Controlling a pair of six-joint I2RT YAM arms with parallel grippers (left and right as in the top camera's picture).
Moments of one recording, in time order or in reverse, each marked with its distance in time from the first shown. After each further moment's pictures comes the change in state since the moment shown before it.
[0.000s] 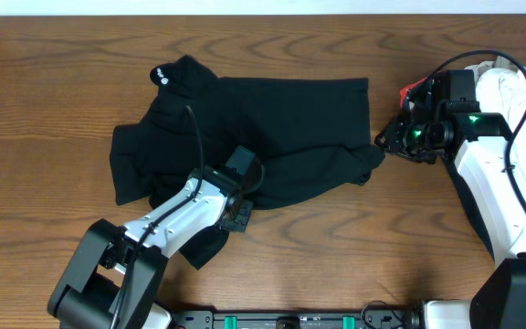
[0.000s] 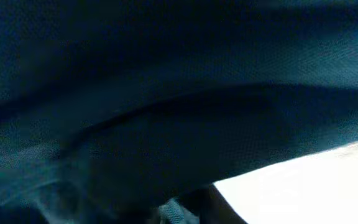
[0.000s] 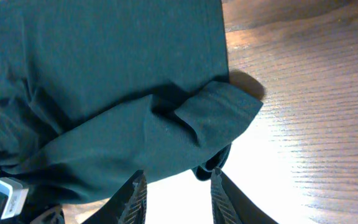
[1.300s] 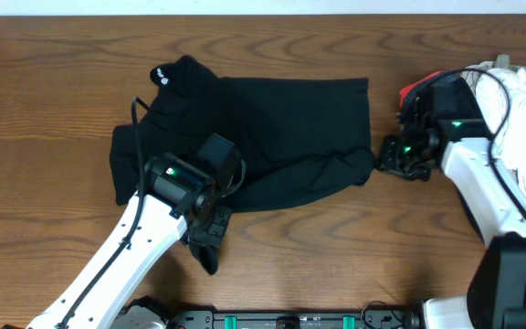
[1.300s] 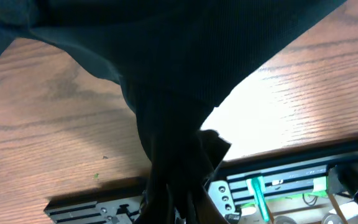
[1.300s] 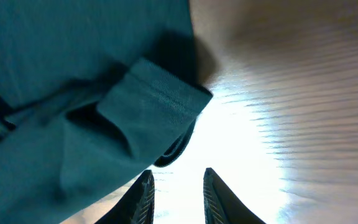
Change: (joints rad) left arm 0.000 -0.332 0.340 -0.752 0.011 0.012; right arm 0.031 0.065 -0.102 -0.002 0.058 -0.011
